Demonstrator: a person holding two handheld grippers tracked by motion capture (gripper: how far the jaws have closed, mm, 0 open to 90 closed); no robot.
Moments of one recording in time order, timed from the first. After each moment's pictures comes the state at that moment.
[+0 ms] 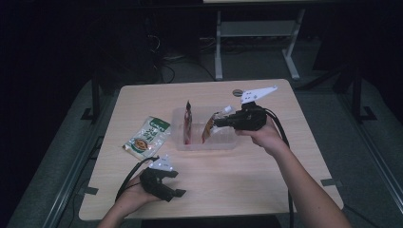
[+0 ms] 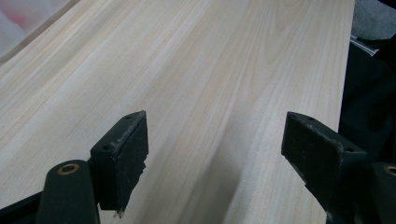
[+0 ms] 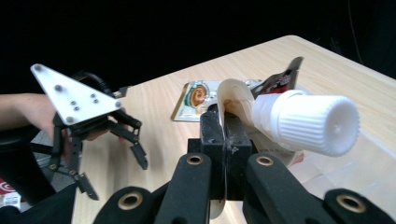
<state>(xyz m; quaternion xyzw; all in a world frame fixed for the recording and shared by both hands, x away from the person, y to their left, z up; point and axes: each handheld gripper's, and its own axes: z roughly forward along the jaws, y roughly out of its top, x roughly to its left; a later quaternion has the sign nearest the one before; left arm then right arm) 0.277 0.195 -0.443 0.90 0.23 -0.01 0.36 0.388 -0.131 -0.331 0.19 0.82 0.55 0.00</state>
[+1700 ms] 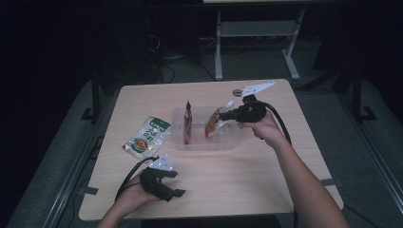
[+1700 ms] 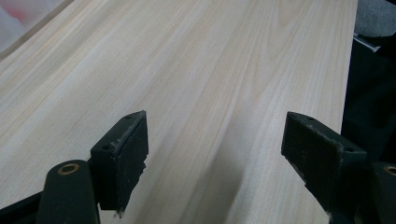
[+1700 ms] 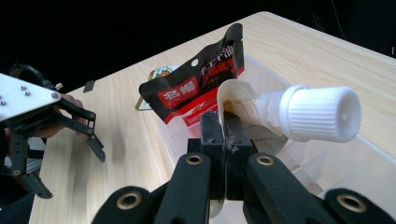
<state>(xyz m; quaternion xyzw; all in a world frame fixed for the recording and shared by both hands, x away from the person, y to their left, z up) 0.277 0.195 -0.445 0.91 0.23 -0.01 0.35 0.433 -0.143 -0.359 0.24 0.82 0.52 0.00</state>
